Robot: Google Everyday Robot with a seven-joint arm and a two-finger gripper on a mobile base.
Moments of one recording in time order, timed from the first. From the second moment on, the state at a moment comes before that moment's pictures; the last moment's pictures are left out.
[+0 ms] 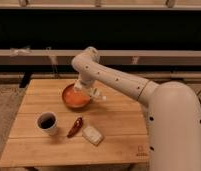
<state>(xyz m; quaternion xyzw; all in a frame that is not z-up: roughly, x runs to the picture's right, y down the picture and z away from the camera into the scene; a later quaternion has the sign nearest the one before) -0.074 0.002 0.845 -0.25 0.02 0.20 0.95</state>
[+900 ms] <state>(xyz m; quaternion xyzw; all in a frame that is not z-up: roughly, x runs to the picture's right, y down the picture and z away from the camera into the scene) -0.150 -0.010 0.866 -0.24 -0.01 0.17 0.96</state>
